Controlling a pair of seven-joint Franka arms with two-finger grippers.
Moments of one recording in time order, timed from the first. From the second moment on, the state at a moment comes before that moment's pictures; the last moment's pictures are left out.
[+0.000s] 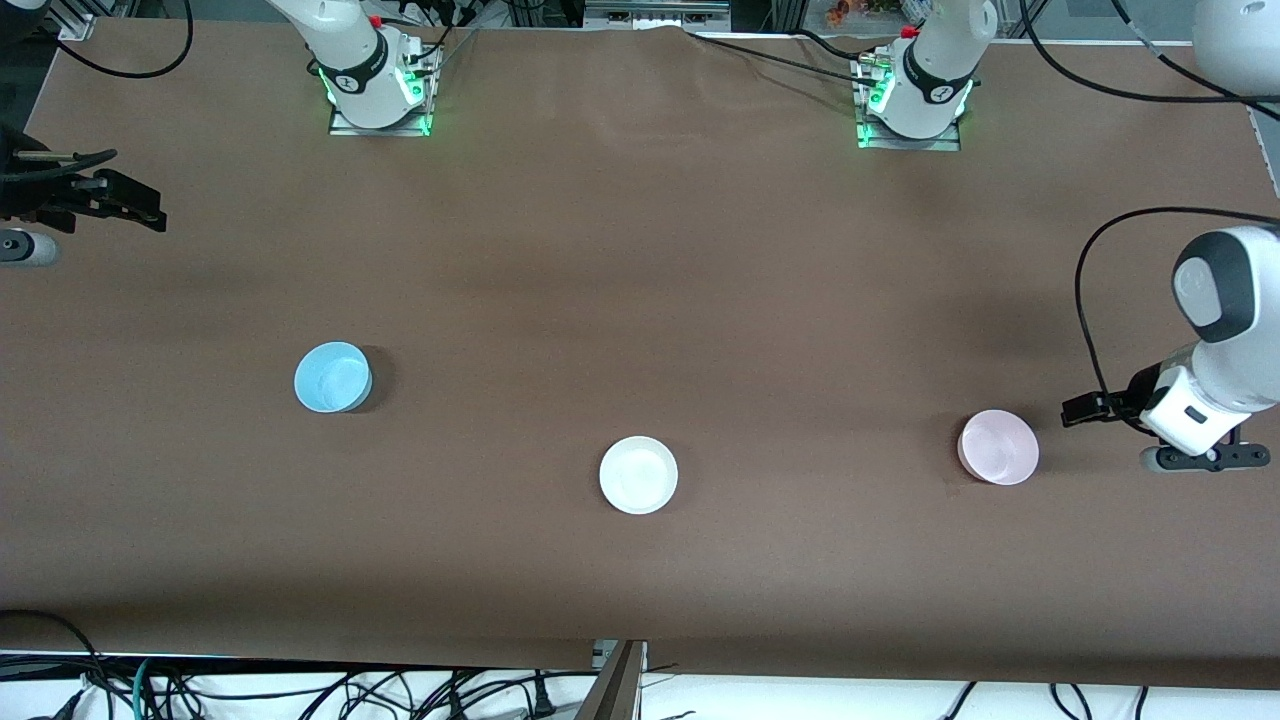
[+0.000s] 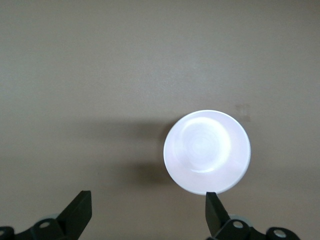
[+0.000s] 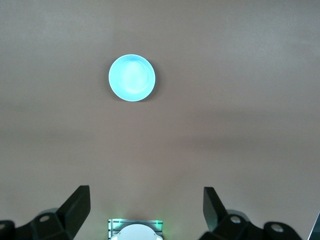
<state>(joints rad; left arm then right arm) 0.19 0.48 -0.01 -1.70 0.01 2.19 0.10 0.00 0.04 -0.02 -1.55 -0.06 1.44 -0.07</state>
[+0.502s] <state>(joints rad) 0.20 0.64 -0.02 -1.76 0.01 2.46 0.10 0.00 0.05 -0.02 -1.55 -0.06 1.44 -0.07</state>
